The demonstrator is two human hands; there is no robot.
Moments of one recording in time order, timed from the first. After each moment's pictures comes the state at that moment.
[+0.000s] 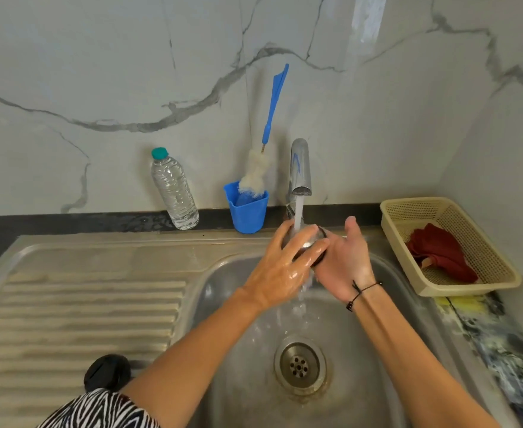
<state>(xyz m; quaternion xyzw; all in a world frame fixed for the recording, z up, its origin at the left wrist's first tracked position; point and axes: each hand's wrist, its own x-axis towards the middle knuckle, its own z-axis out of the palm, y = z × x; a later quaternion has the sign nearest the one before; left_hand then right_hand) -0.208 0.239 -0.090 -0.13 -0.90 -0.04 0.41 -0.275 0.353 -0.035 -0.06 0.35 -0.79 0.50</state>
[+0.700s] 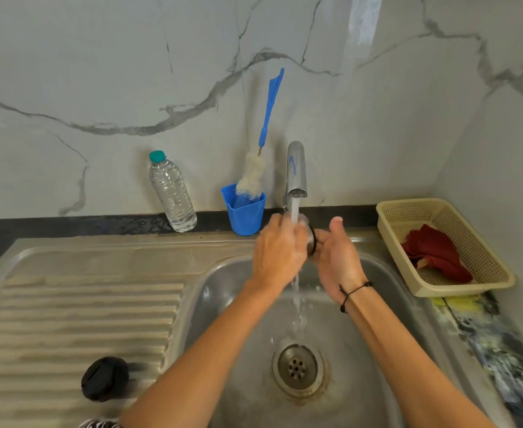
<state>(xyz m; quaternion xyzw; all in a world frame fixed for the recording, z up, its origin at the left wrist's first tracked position) -0.218 0.262 -0.038 0.19 -0.88 -0.25 0.34 -0.268 0.349 -0.031 -0.15 0.55 -0.74 0.35</state>
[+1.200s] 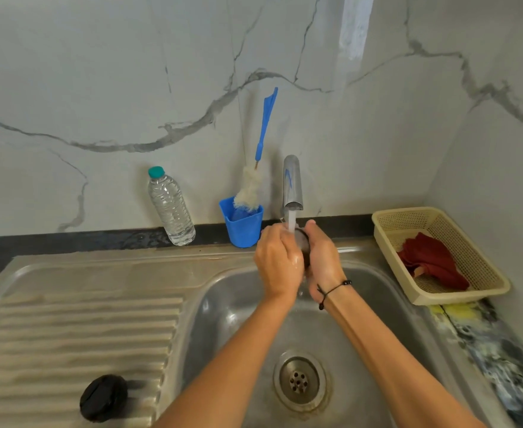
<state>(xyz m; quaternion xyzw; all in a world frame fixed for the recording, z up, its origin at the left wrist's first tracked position) -0.230 0.277 -0.038 0.29 -0.75 -0.36 0.48 -0.253 0.327 -0.006 -0.07 0.55 -0.77 0.31</state>
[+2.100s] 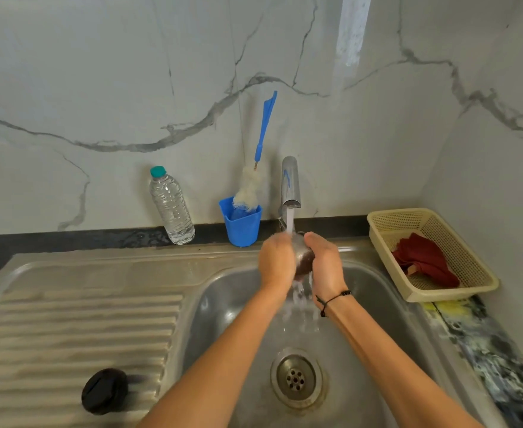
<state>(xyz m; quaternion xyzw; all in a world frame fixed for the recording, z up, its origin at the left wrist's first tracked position) -0.220 0.283 -0.020 0.38 -0.65 -0.61 0.24 -0.242 0.344 -0.005 -0.10 0.59 -0.76 0.26</state>
